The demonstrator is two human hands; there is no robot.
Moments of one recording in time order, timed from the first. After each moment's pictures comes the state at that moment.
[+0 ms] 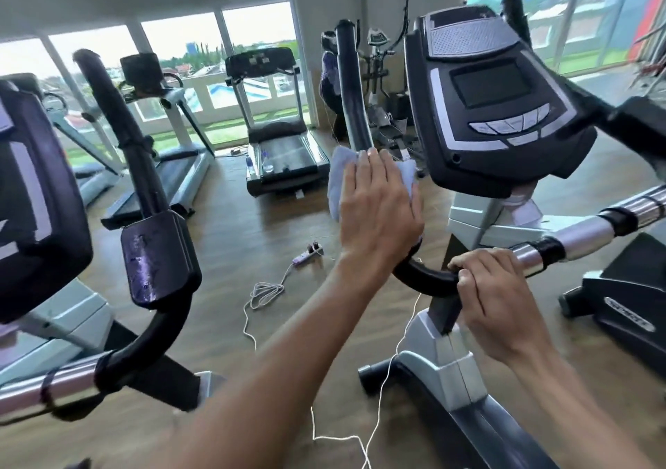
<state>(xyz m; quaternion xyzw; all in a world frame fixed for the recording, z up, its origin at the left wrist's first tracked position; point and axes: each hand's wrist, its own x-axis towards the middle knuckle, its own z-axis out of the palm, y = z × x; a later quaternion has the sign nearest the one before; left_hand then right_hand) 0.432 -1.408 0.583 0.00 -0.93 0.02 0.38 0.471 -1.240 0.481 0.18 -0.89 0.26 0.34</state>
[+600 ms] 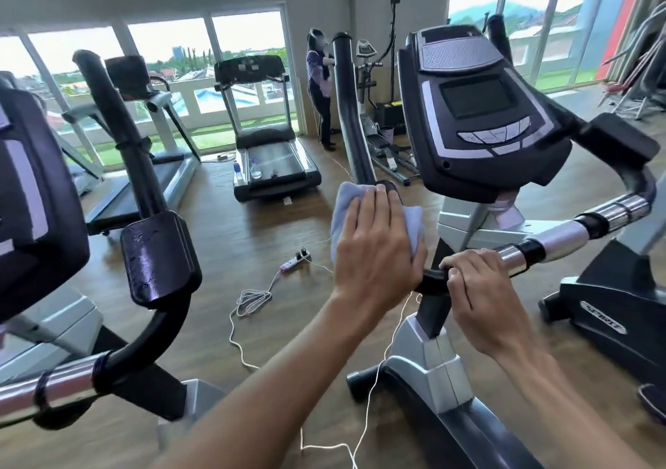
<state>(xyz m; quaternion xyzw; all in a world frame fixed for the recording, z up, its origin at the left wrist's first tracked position) 0.476 -1.417 0.553 -0.11 -0.93 0.02 0.35 0.472 -1.244 0.482 0.17 -0.89 0.26 0.33</state>
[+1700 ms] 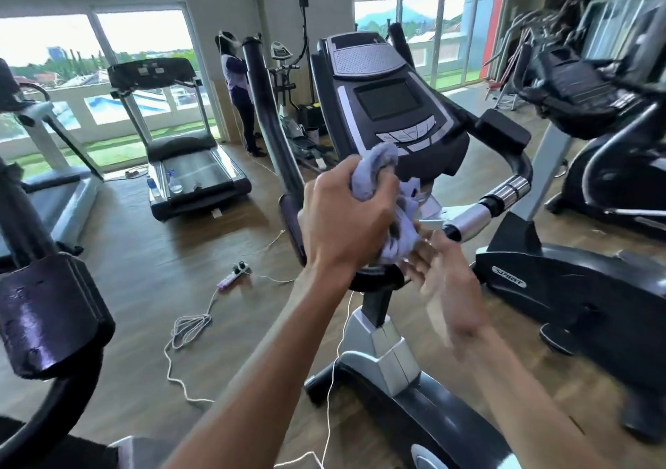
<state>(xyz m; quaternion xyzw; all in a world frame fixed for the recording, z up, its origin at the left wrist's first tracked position) 0.478 -1.382 0.623 -0.16 -0.78 -0.52 0.31 0.517 -1.255 0.533 0.02 -0.56 0.82 0.12</state>
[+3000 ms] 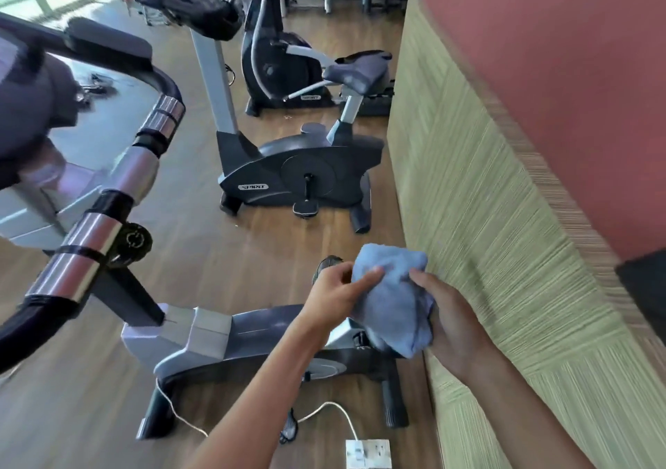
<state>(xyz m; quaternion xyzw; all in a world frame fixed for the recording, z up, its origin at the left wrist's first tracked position) 0.621 -1.185 0.418 -0.35 -0.61 -0.49 -0.52 0.792 -1.137 0.423 -0.43 -0.37 0.76 0.32</state>
